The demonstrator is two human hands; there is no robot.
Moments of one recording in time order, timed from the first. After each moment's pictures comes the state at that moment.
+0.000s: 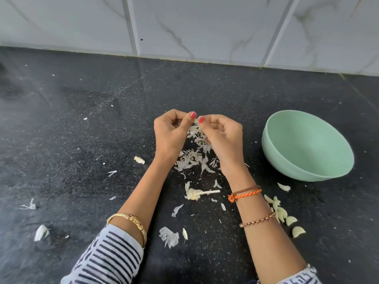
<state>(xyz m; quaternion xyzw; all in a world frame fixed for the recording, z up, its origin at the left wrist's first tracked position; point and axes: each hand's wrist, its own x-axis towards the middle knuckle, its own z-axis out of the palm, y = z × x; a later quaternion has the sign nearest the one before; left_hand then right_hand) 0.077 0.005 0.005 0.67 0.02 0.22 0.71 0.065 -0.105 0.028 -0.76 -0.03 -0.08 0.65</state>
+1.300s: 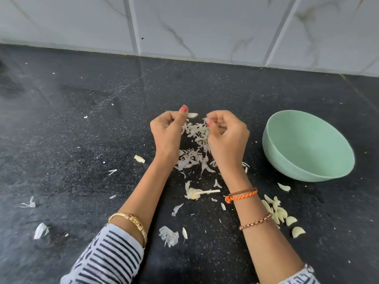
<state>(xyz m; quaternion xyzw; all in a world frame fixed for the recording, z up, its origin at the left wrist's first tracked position) 0.080 0.001 0.005 0.59 0.10 0.22 0.77 0.067 -0.101 0.021 -0.81 -0.06 -0.26 0.52</state>
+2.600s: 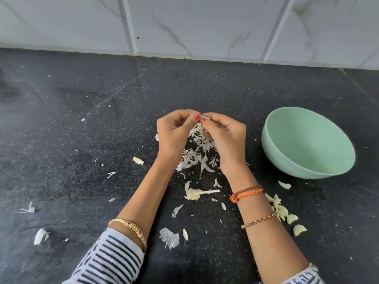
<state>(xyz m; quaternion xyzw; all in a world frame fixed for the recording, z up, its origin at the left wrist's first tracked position) 0.073 -0.002 0.010 0.63 0.00 0.16 0.76 0.064 -0.106 0.030 -0.70 0.01 -0.08 0.71</state>
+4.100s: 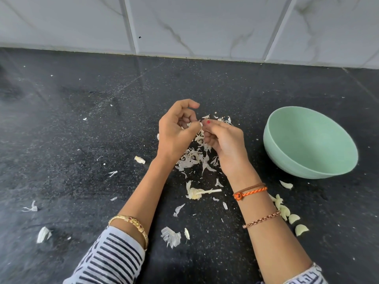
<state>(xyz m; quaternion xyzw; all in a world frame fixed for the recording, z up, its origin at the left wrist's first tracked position) 0.073 0.001 0.011 0.73 -0.06 0.22 0.64 0.067 -0.107 0.027 -0.62 0.12 0.06 0.77</state>
